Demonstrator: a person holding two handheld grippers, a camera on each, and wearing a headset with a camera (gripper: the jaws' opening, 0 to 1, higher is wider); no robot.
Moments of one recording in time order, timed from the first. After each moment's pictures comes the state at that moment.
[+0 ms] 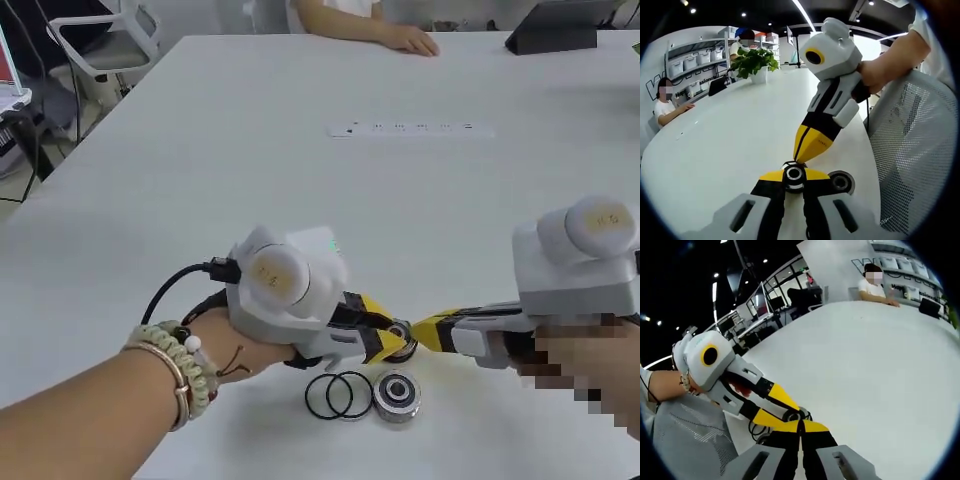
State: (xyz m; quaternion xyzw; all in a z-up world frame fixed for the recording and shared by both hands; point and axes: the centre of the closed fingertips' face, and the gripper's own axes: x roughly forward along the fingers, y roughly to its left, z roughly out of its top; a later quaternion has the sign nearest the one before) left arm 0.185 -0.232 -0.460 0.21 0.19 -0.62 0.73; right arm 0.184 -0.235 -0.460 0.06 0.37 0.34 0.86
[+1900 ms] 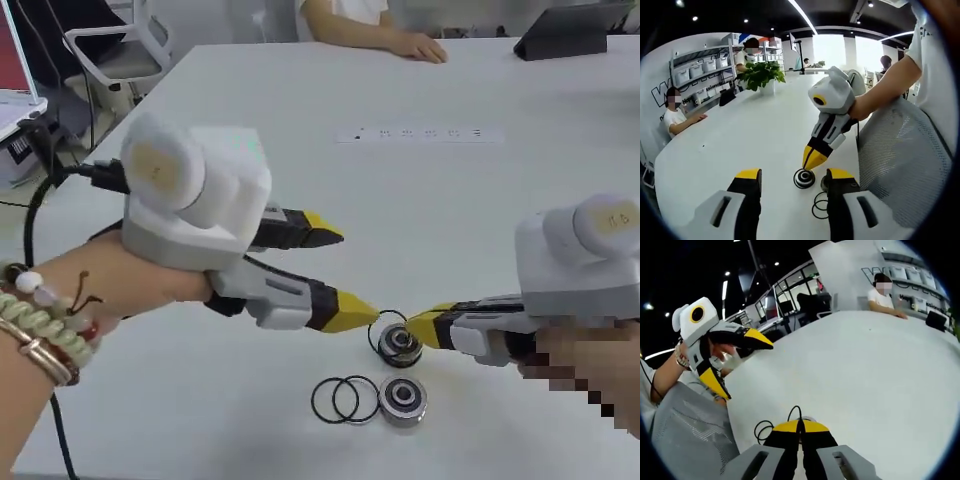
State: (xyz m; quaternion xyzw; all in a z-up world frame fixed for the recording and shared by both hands) left arm 0.186 -0.176 -0.361 0.22 0.17 -0.61 0.75; right arm 0.186 -0.224 -0.444 0.05 0.33 0.36 0.87
